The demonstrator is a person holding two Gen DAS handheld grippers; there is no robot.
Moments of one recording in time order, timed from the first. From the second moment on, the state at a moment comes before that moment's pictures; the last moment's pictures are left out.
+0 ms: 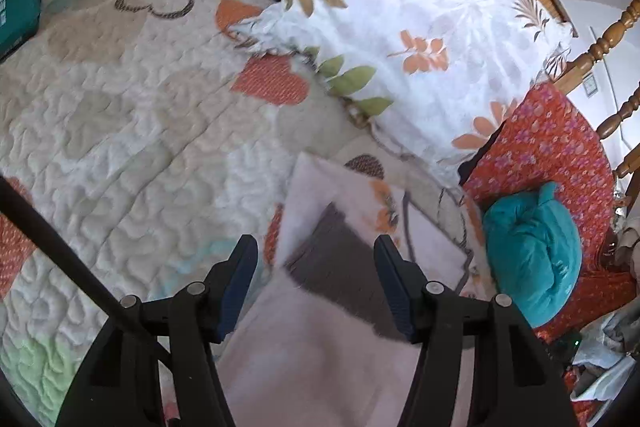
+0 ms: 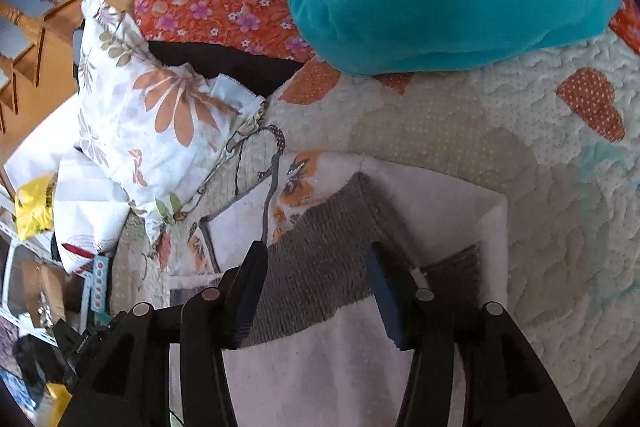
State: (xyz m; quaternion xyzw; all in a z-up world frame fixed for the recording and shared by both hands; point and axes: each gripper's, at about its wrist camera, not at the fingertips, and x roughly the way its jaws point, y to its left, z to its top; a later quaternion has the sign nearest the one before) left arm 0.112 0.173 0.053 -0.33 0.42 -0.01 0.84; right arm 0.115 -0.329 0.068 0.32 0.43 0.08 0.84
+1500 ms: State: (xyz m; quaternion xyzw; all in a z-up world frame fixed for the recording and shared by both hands) left arm 0.057 0.139 0.003 -0.10 0.52 0.00 0.84; right arm -0.024 -0.321 0.052 0.06 0.56 0.12 0.82
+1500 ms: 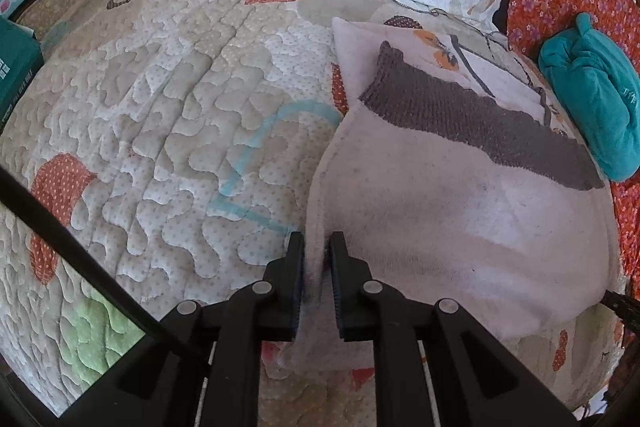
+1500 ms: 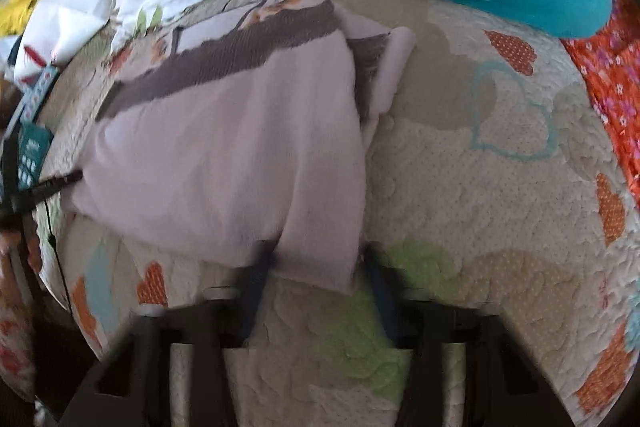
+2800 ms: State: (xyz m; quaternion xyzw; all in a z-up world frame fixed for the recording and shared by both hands) left arm 0.055 0.147 0.008 -0.11 0.53 0.05 0.84; right arm 0.008 -0.269 0.102 0.01 0.45 0.07 0.89
